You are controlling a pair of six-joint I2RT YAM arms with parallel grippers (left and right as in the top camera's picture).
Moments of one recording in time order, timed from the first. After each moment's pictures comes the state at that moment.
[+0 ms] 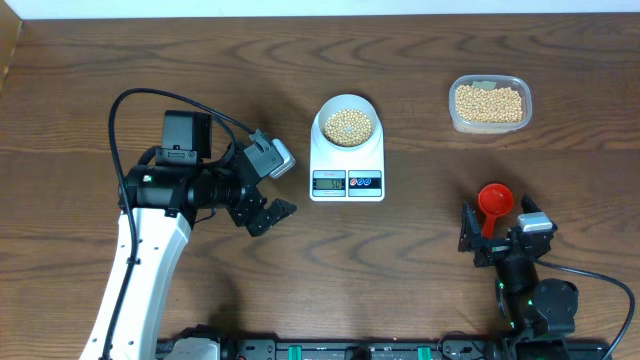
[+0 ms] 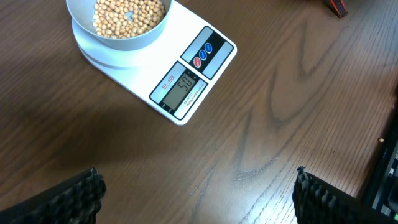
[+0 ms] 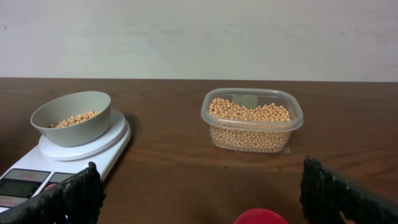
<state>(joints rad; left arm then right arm) -0.09 1.27 1.10 -1.00 0.60 0.78 0.07 0.01 0.01 -0.07 -0.07 0.05</state>
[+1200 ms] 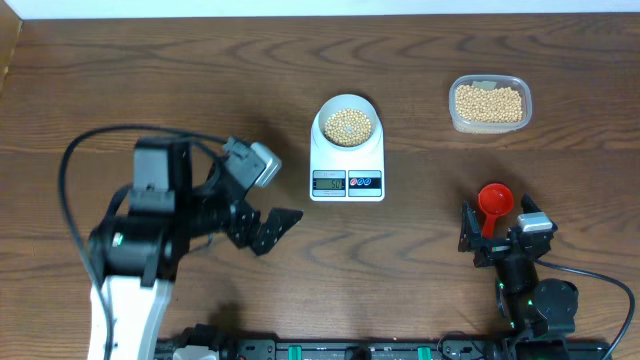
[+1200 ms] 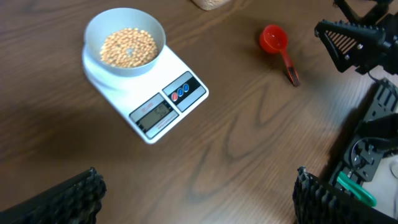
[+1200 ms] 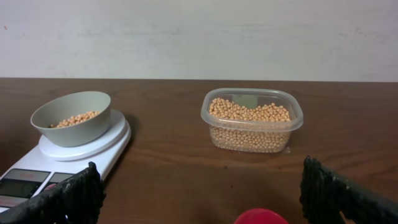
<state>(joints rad) -0.09 1.01 1.10 -1.05 0.68 0.44 0.07 0.01 0.01 -0.07 -0.07 0.05</state>
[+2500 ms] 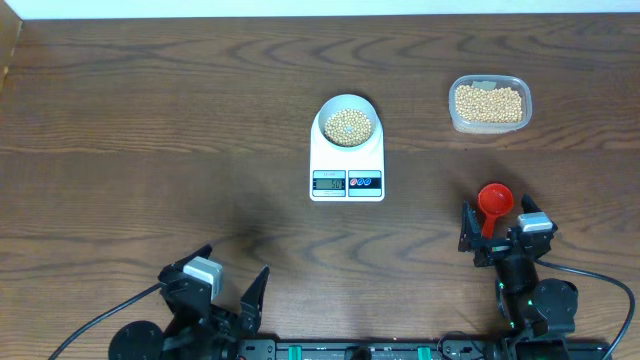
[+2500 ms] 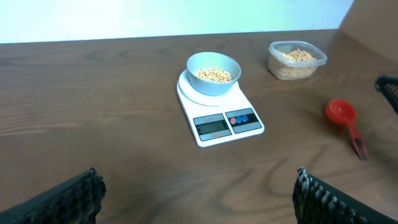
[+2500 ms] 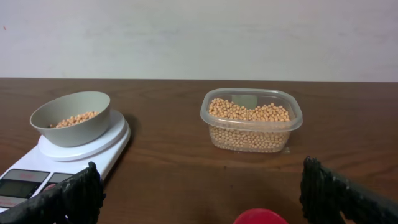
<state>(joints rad) -0.08 0.02 0.62 -0.96 0.35 -0.01 0.07 0.01 0.01 -0.07 -0.07 0.05</state>
